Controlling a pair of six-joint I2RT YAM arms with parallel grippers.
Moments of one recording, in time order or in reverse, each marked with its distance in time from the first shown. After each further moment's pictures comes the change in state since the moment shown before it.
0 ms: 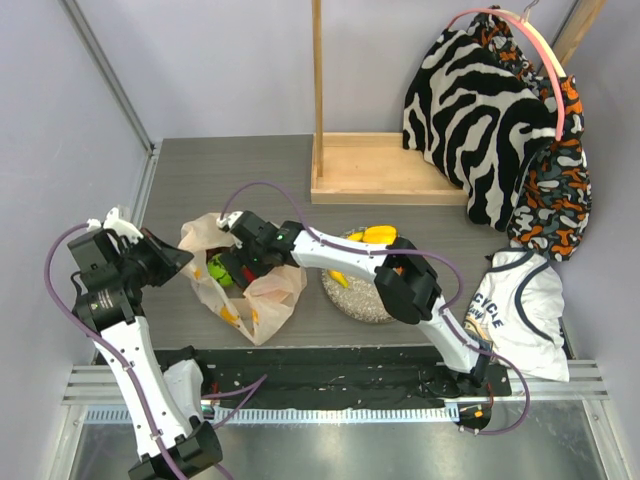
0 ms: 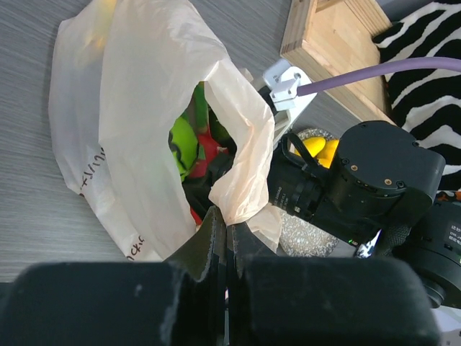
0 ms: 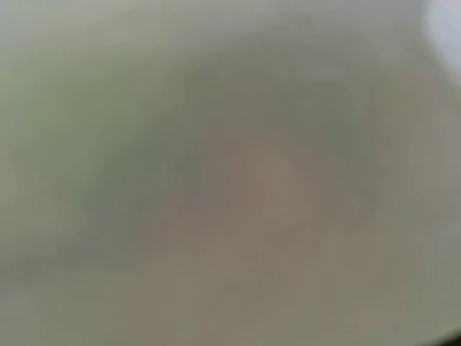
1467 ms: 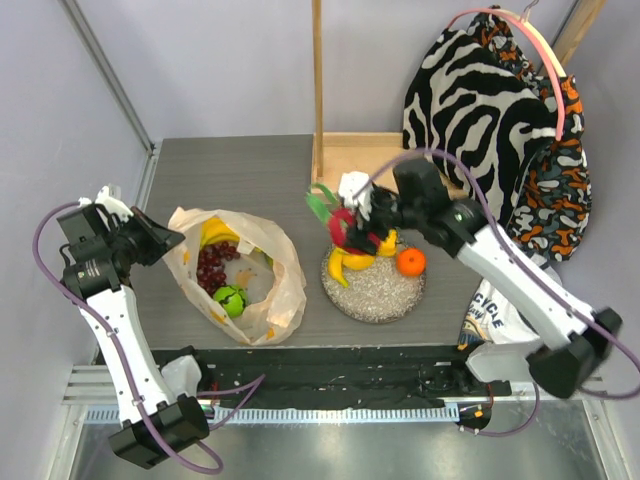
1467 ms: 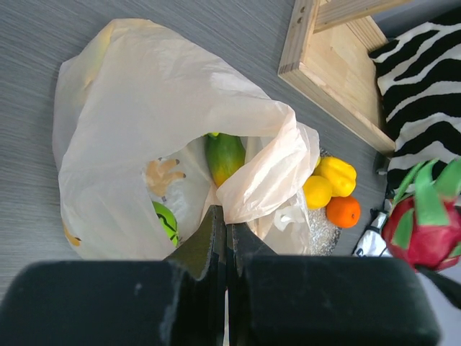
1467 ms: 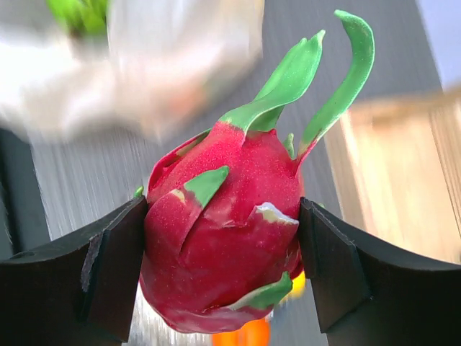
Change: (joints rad) left arm 0.002 0.171 0.102 0.056 0.003 -0.002; right arm -0.412 -0.900 -0.496 -0.057 -0.513 -0.764
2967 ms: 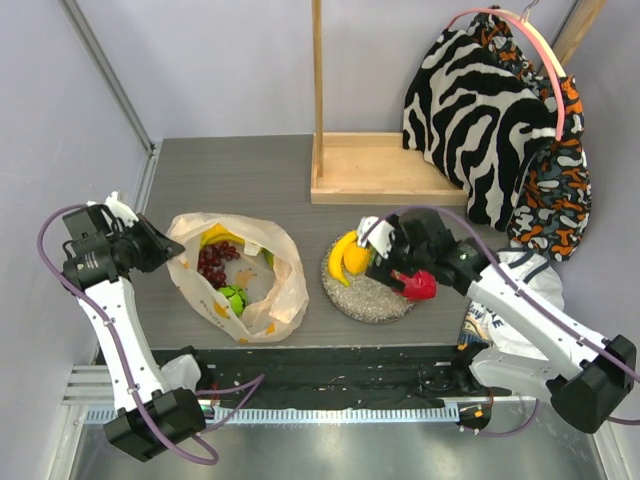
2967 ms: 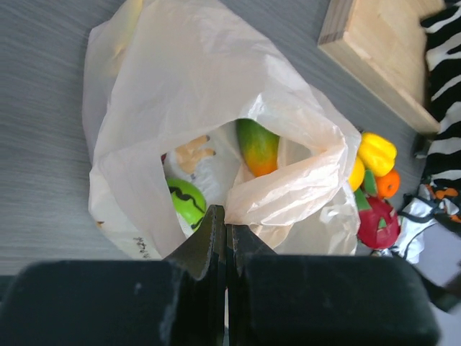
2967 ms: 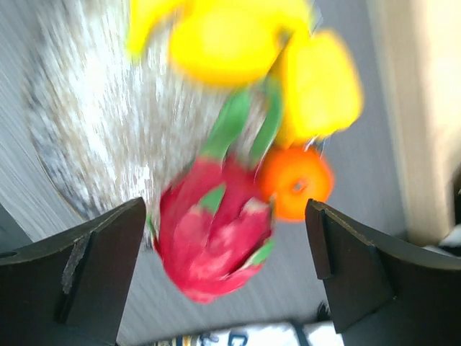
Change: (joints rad) left arm 0.002 0.045 -0.010 -0.064 -0.041 0.089; right arm -0.010 -0.304 -0.570 -0.028 0.477 -0.074
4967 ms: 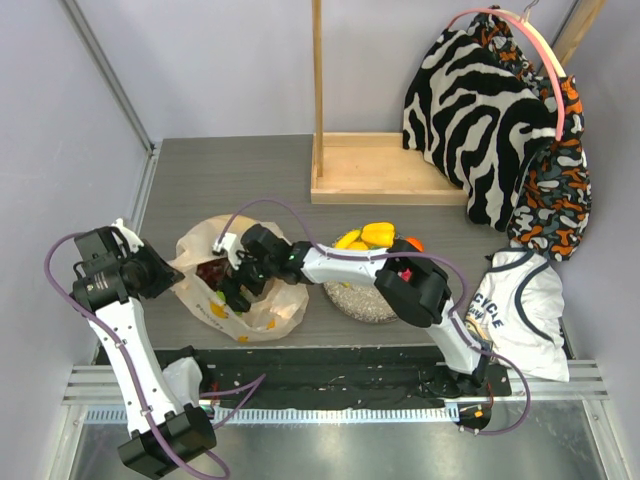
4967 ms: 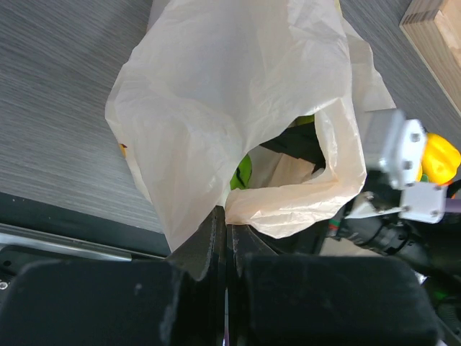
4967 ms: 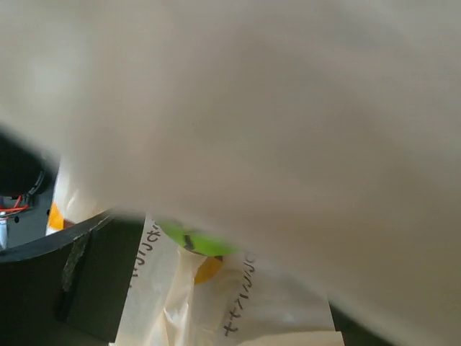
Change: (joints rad) left arm 0.010 -0.121 -0.105 -0.140 -0.175 0.006; right arm 0.435 1.115 0.751 0.579 -0.387 0.662
